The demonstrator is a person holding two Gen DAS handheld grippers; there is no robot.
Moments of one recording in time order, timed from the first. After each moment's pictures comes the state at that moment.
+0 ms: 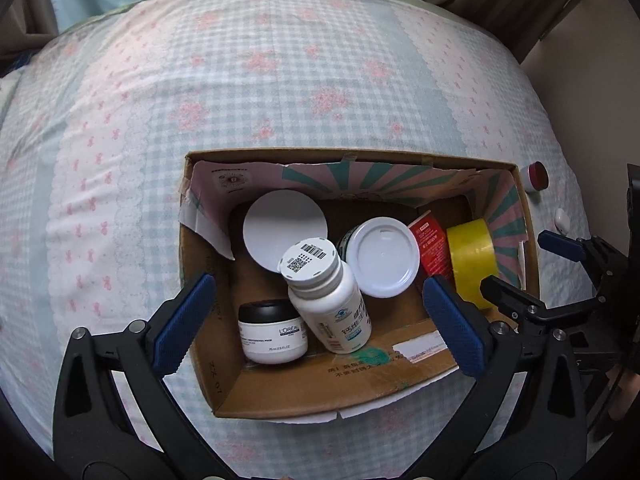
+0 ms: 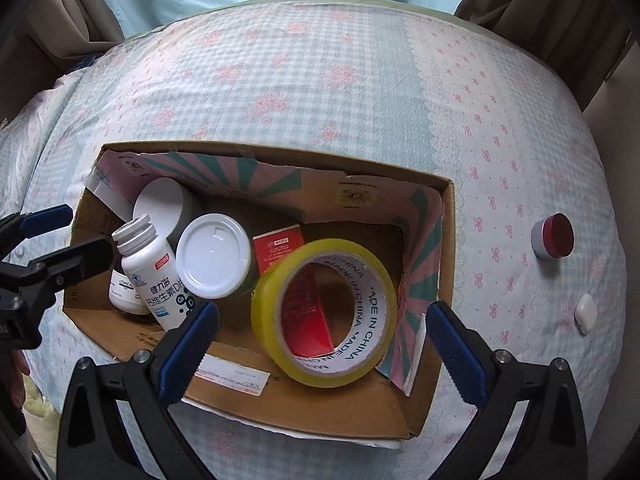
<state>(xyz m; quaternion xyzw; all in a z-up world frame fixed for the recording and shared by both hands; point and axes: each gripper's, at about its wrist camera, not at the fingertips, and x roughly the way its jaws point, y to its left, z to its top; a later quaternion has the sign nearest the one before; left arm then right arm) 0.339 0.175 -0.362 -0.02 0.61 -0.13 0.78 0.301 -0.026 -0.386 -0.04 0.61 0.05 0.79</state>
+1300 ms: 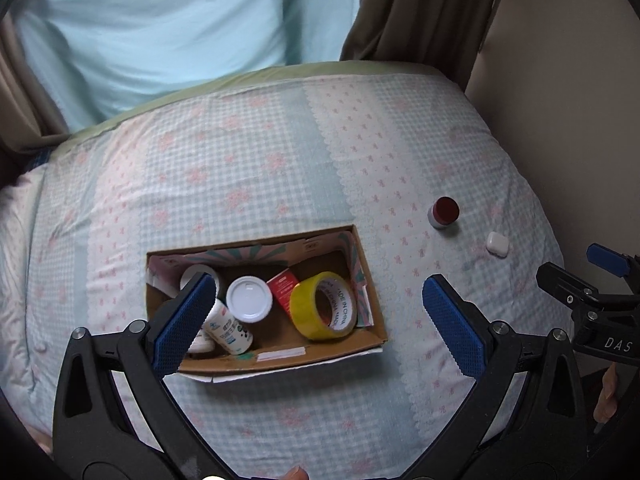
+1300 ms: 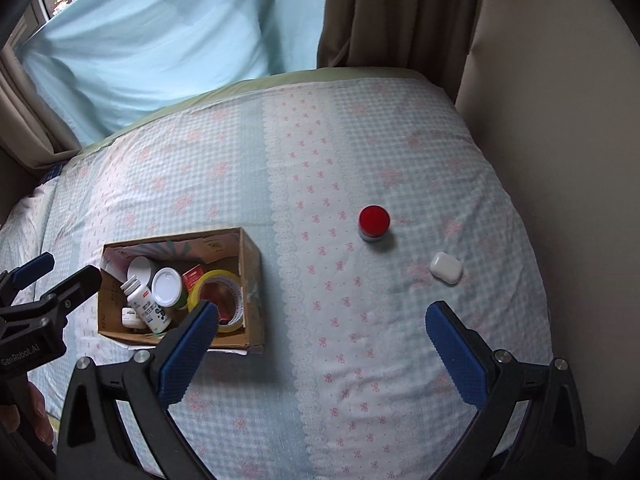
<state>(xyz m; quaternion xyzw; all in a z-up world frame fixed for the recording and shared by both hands) 0.283 -0.015 -0.187 0.06 0.52 -0.14 0.84 0.218 -0.196 -0.204 0.05 0.54 -0.08 0.84</state>
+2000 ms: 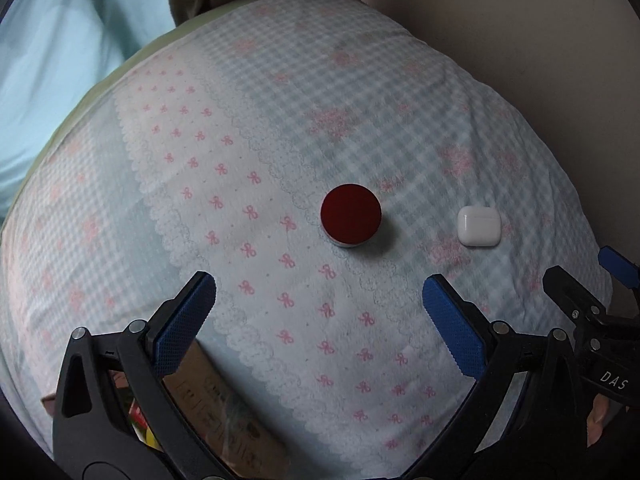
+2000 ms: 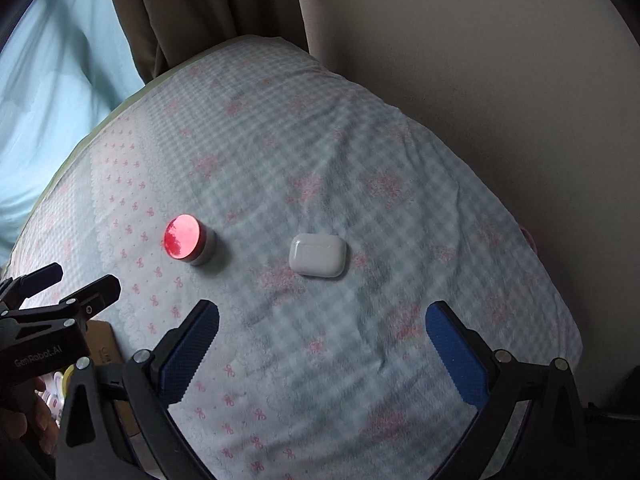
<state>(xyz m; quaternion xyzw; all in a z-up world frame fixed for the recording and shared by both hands) 0.360 -0.249 -0.367 0.19 0.55 -0.28 0.76 0.219 -0.377 -0.340 0.18 0.52 -0.26 0.79</state>
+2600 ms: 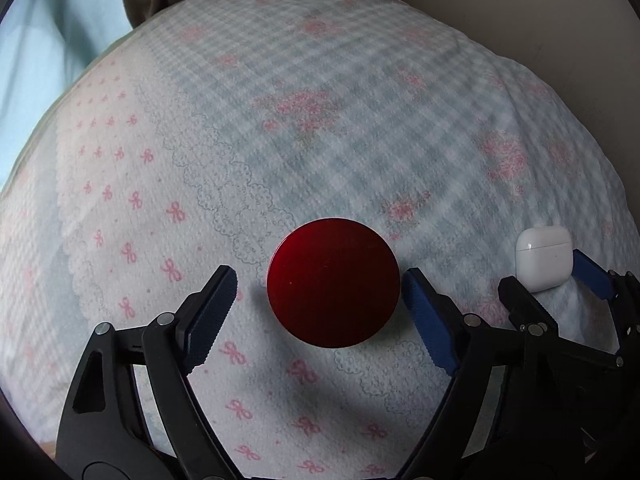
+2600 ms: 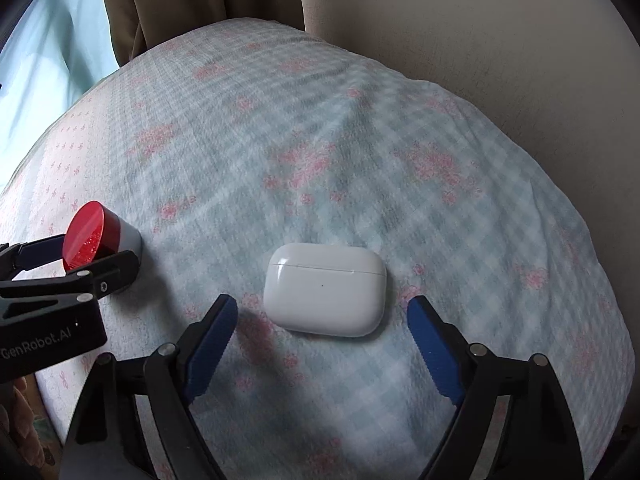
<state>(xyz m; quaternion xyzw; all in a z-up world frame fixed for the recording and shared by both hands) 0.383 -0.301 -0.468 0.21 0.52 -0.30 0.77 0.262 -0.392 -0.464 0.15 0.49 -0.28 0.81</state>
